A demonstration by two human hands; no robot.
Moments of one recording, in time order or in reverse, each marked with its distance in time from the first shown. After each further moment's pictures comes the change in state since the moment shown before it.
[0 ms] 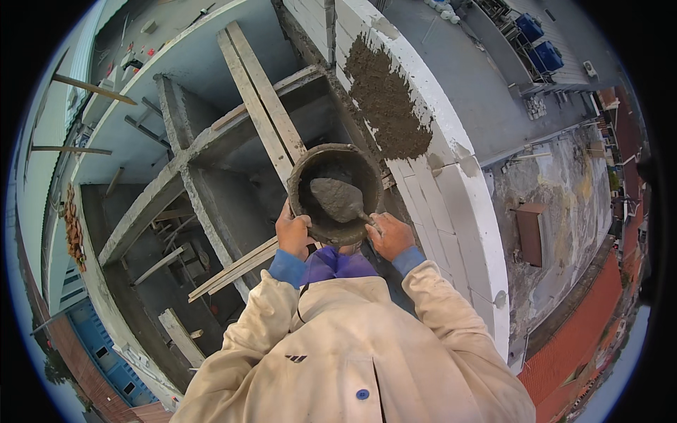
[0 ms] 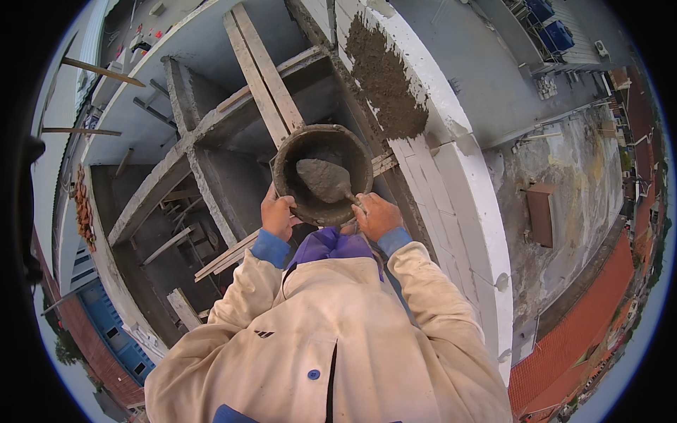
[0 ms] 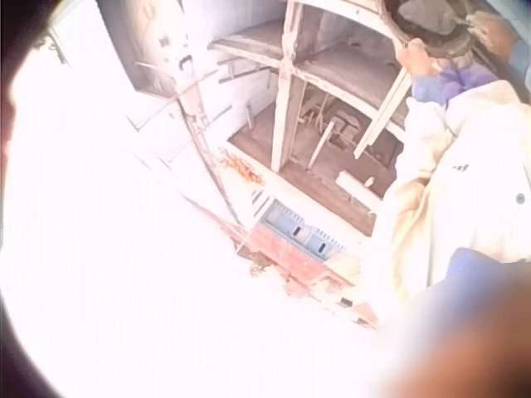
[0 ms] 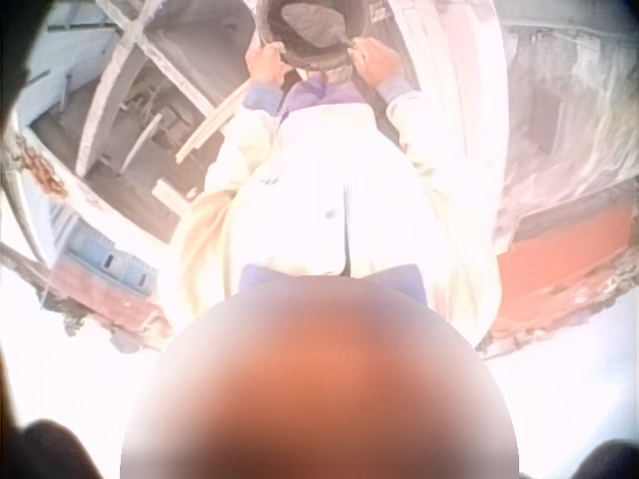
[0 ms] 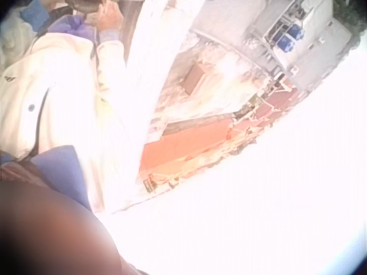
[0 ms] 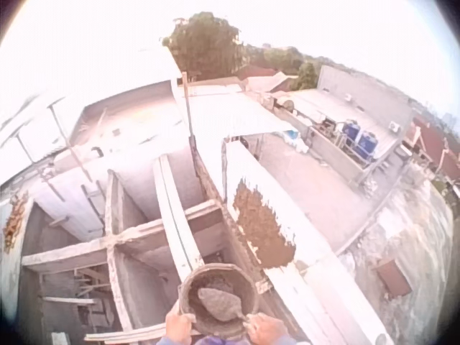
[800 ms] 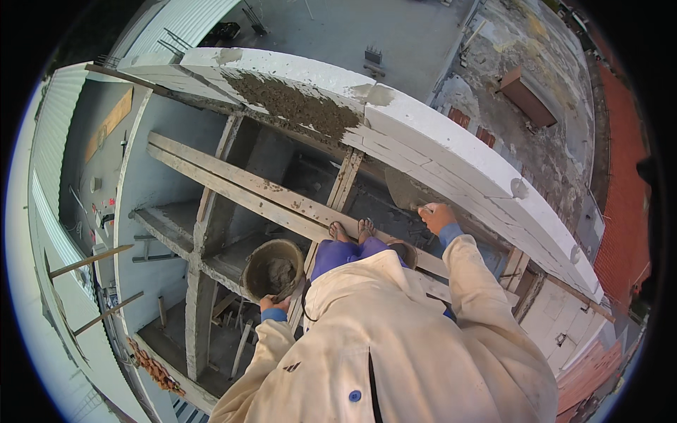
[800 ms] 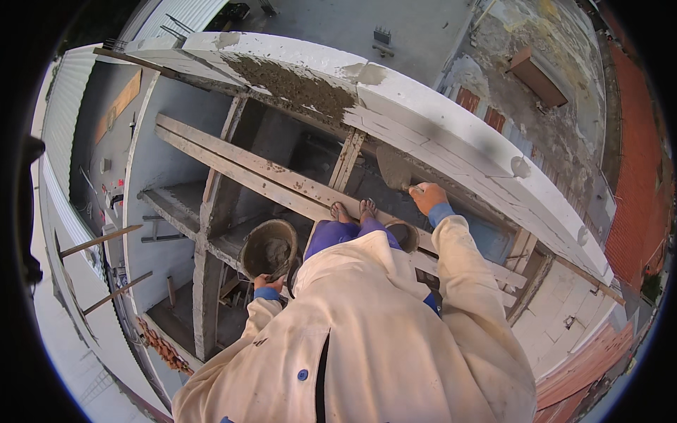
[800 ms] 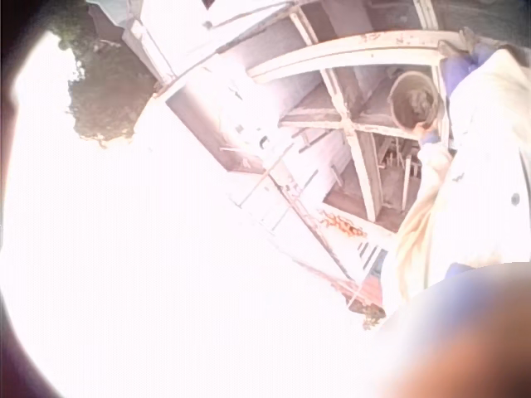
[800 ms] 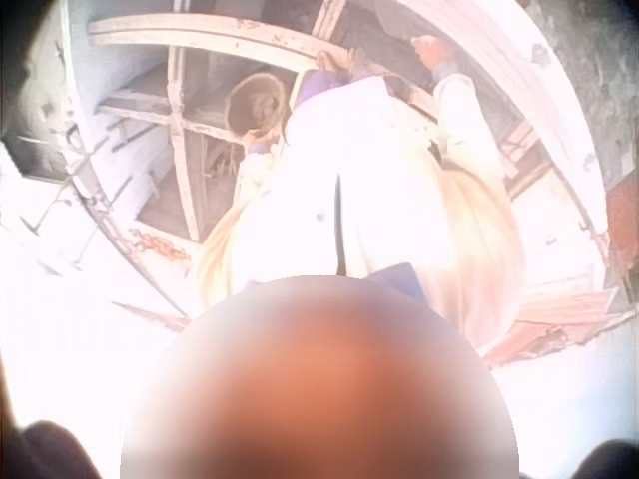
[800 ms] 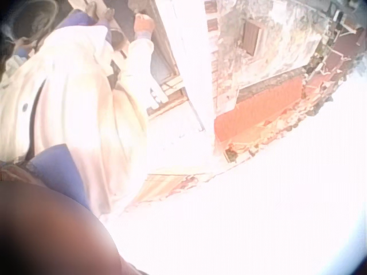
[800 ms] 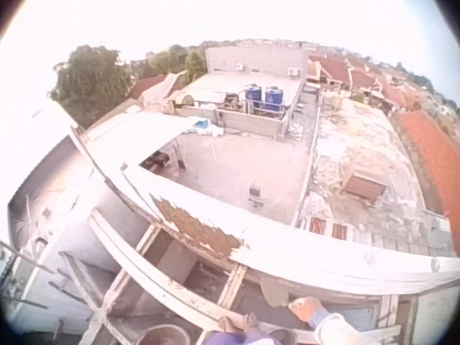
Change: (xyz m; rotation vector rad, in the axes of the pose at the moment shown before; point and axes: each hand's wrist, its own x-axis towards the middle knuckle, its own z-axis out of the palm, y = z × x) left_hand 0.080 -0.107 -0.258 0.276 0.208 -0.514; right_hand -0.199 0.171 0.024 0.429 0.111 1.092
